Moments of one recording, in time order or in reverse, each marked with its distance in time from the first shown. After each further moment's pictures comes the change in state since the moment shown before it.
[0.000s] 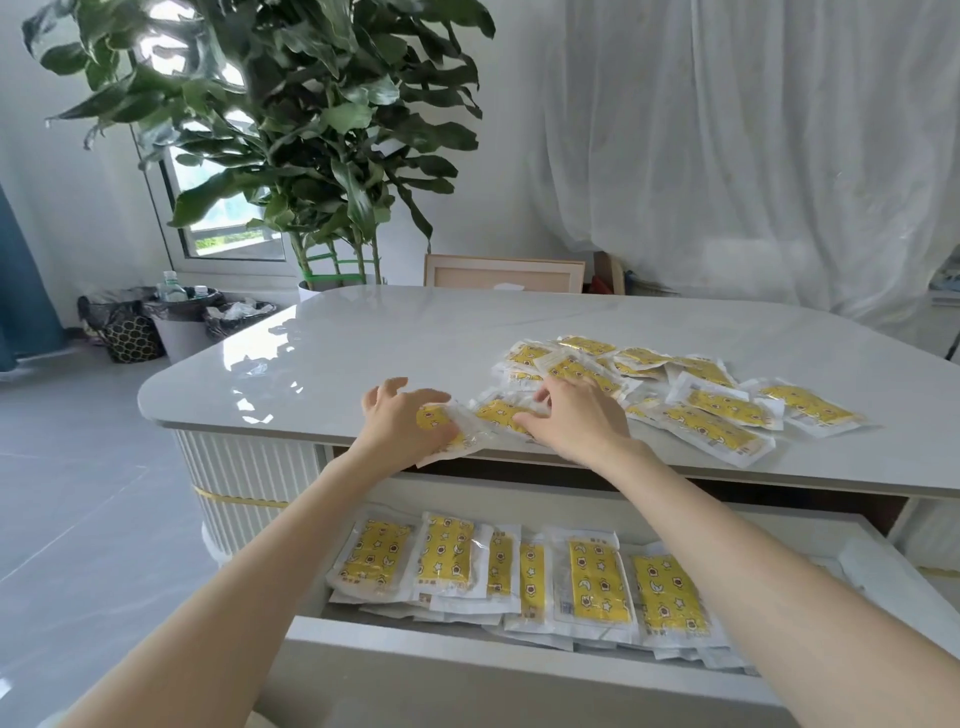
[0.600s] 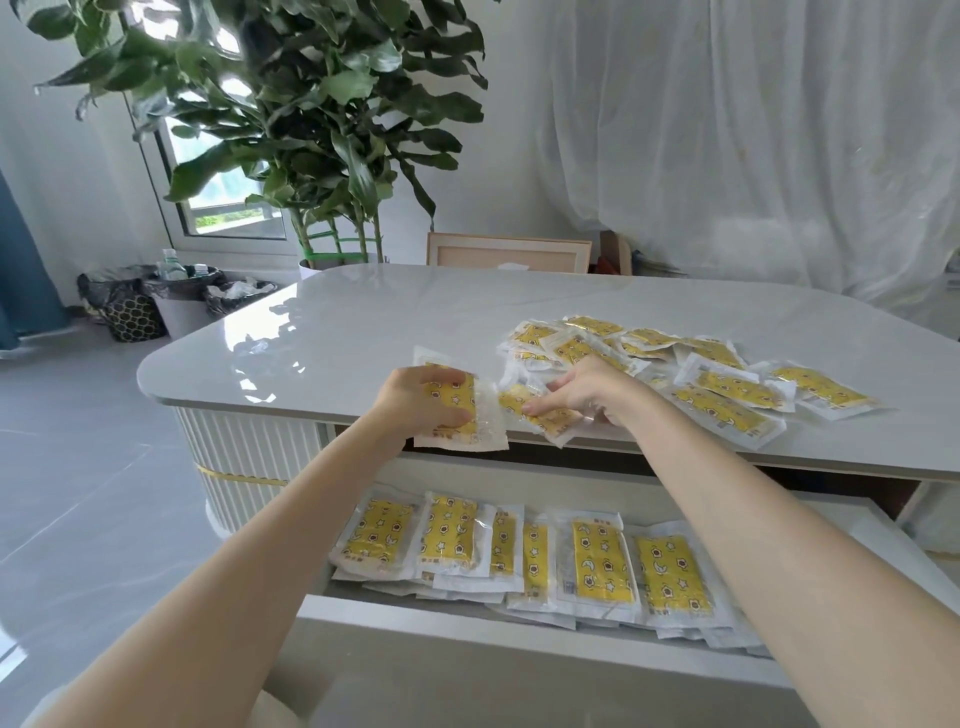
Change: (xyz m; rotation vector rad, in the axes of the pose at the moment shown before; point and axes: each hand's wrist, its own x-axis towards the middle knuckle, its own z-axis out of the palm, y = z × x) left_hand 0.003 0.011 -0.001 -0.490 -0.086 -0.122; right_hand 0.031 0.008 -0.007 0.455 -0.372 0.365
